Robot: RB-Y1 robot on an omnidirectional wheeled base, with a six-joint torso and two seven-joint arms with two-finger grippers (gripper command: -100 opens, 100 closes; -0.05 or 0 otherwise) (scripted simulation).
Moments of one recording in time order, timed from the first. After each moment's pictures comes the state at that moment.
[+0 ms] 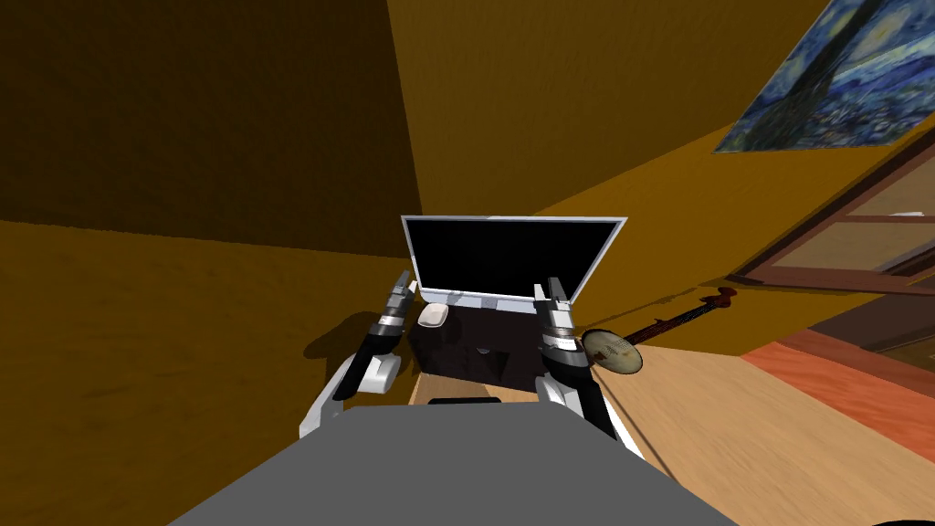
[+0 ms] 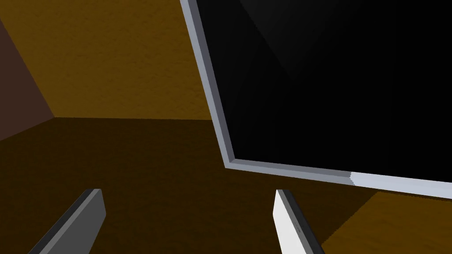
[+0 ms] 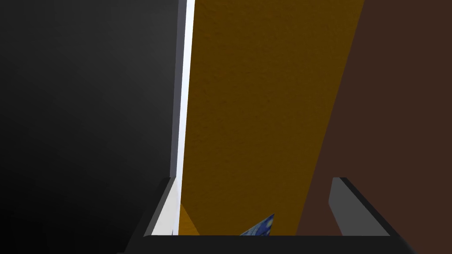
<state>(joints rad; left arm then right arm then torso) 0.30 0.16 -0.10 -2.14 -0.02 -0.30 -0.07 0.53 -0.02 0.05 -2.26 0.00 -0.56 0.11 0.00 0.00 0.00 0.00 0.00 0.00</state>
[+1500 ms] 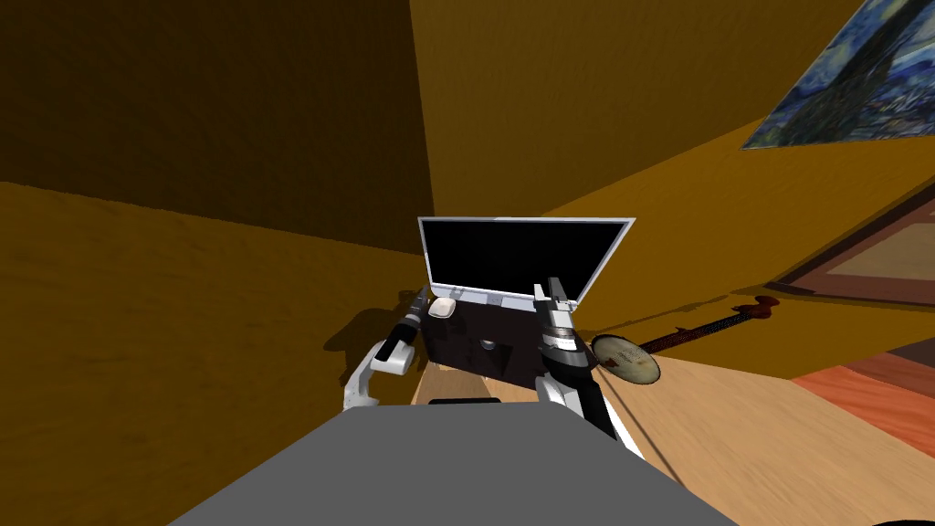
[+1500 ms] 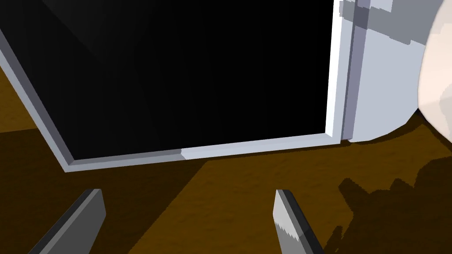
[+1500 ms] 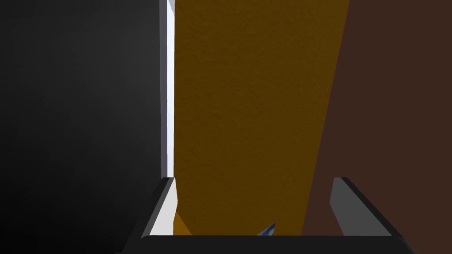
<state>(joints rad) 0.14 0.16 -0.13 -1.84 -0.02 0.04 -0.01 0.53 -0.02 0.05 -2.26 0.00 -0.56 0.11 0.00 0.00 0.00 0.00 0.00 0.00</state>
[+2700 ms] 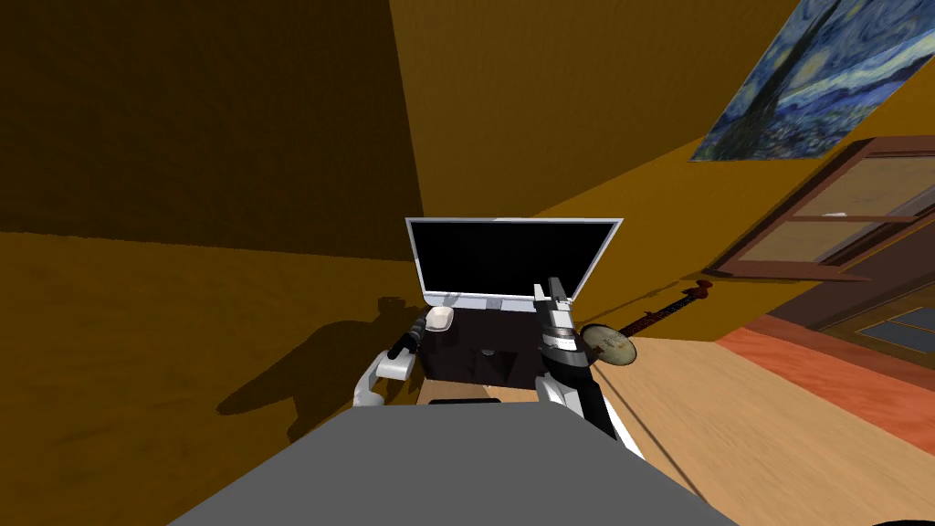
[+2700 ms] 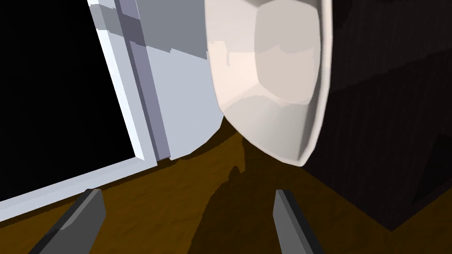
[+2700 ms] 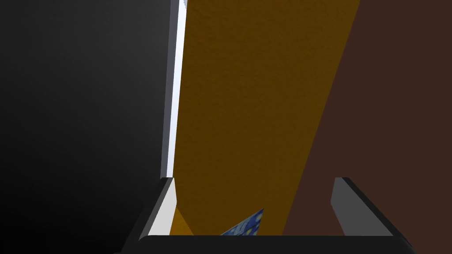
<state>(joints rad) 0.08 0.15 -0.09 -1.49 -0.01 0.30 0.01 0.53 -0.02 0.05 -2.26 0.00 -0.56 0.11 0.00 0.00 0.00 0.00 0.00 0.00</state>
